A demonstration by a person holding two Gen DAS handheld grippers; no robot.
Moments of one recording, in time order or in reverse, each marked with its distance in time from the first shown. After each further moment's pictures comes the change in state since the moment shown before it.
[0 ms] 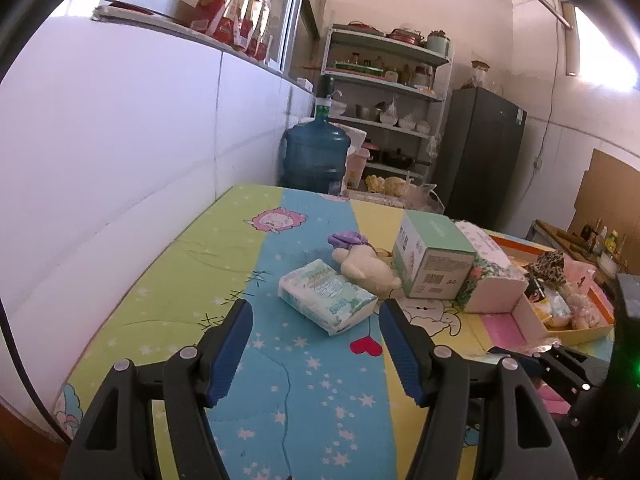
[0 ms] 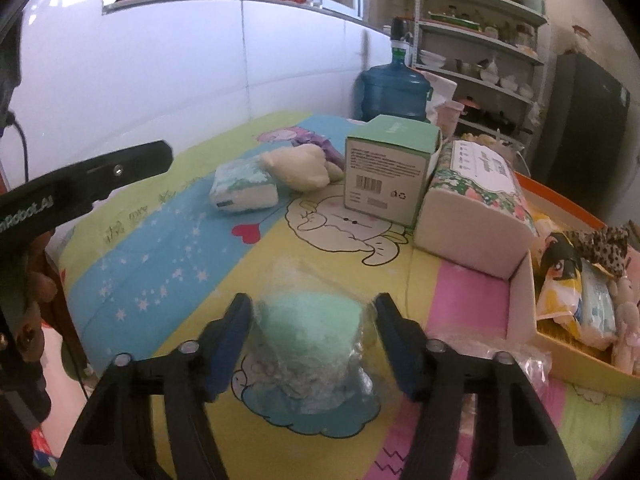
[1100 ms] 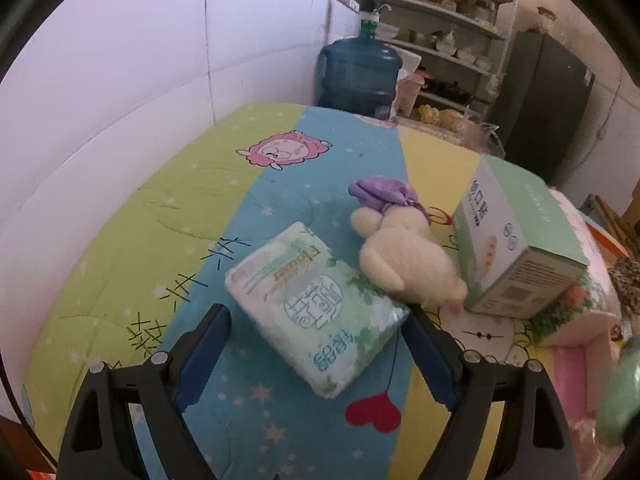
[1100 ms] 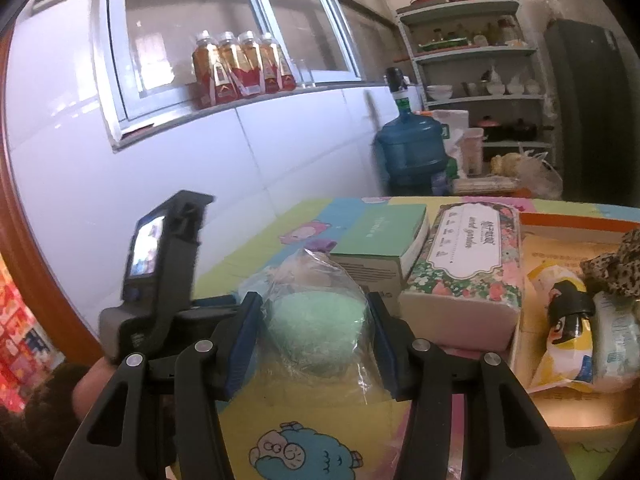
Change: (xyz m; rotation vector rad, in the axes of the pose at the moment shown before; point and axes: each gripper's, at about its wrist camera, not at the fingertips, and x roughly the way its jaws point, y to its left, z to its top) left arm 0.123 -0.022 0.021 -0.081 0.307 0.190; right arm -0.034 -0.069 0.028 0.216 -0.272 0.272
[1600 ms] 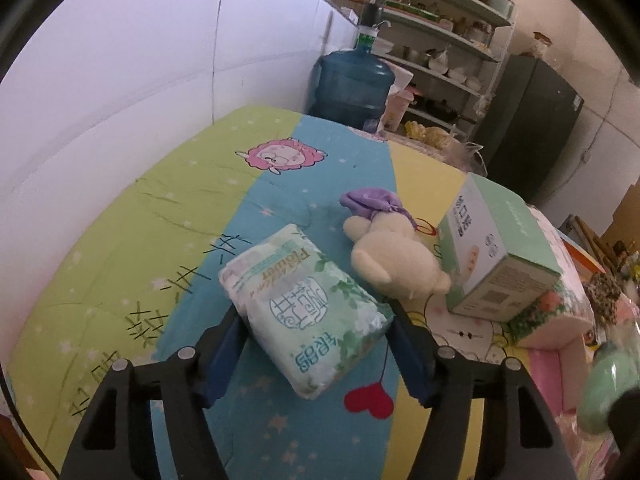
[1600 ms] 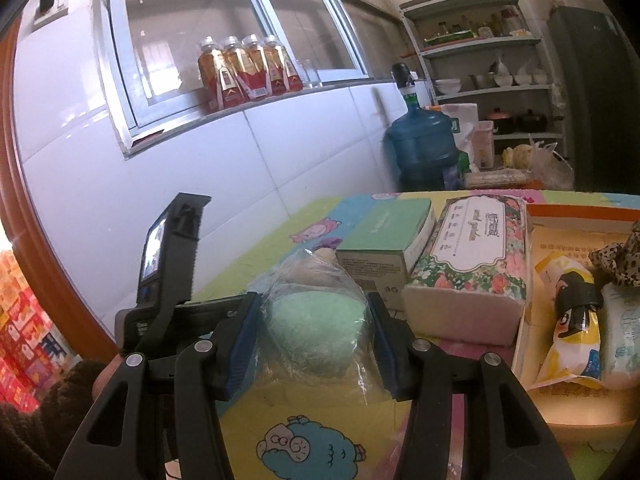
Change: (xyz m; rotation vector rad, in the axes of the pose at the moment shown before) left arm -0.017 0.019 -0.009 -0.044 -0.052 -0.103; right arm -0.004 -0.005 -0.003 0.017 0.007 0.036
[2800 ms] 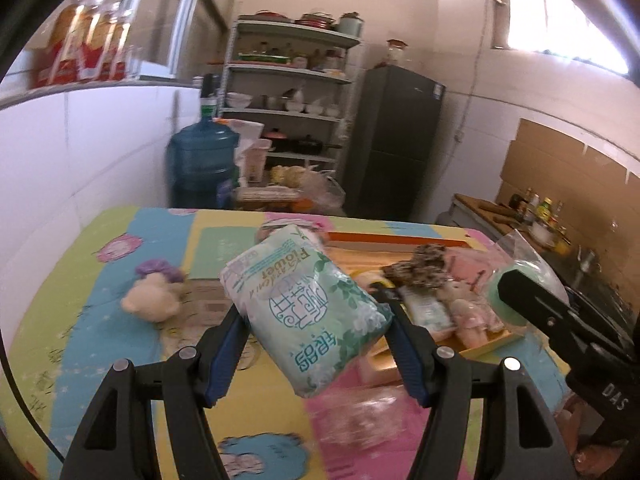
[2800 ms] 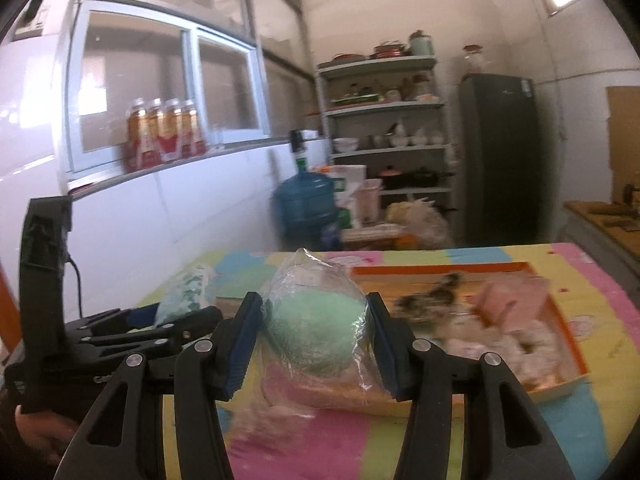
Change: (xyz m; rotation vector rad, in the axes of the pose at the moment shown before) left arm -0.117 -0.156 -0.042 0.298 -0.188 -0.344; right arm -0.146 -0.023 0.009 -0.021 -0.183 -0.457
